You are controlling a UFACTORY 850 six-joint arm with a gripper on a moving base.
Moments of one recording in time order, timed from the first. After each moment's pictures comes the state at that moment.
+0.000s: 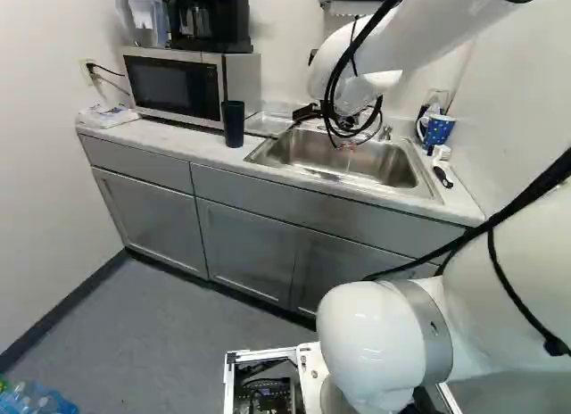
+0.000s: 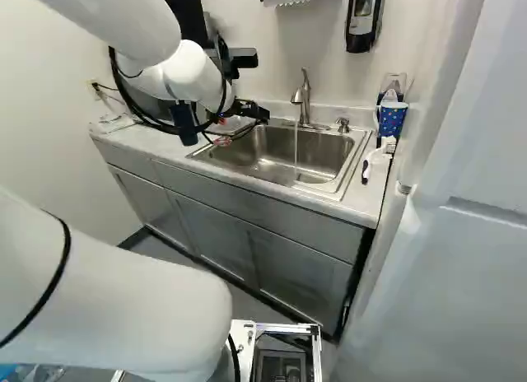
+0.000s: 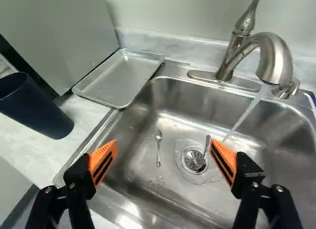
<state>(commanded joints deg) -1.3 17.8 -39.8 1.9 -1.2 0.0</state>
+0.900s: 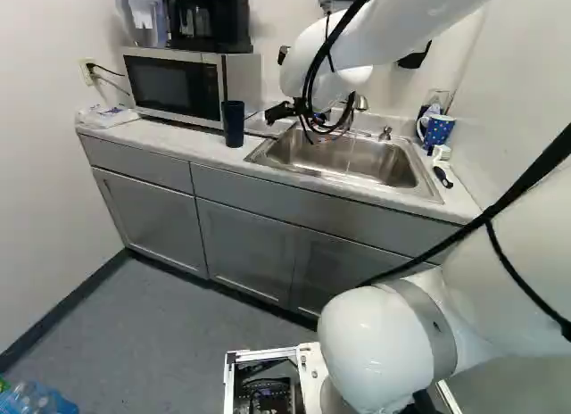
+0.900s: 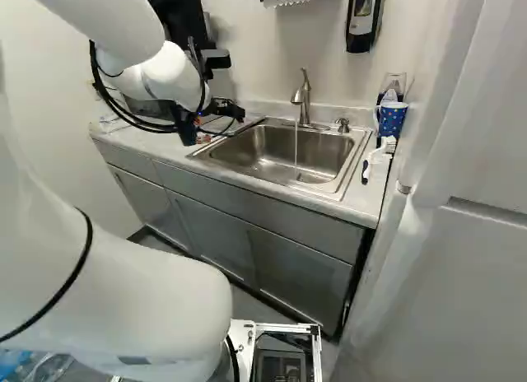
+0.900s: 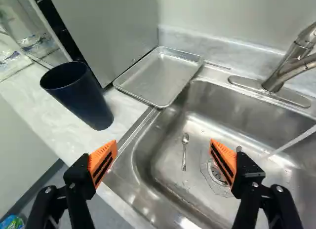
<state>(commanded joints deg) 7.9 15.1 -42.2 1.9 -1.2 0.0</state>
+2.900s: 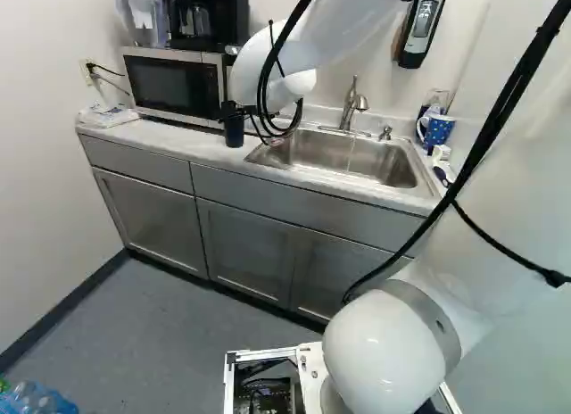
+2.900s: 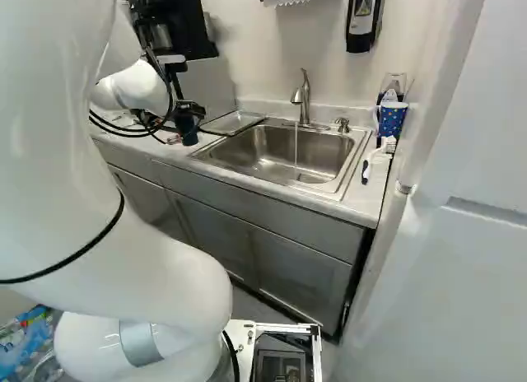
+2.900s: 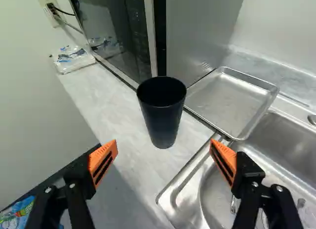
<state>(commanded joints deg) 21.7 5.4 -47.0 1.2 9.8 0.0</state>
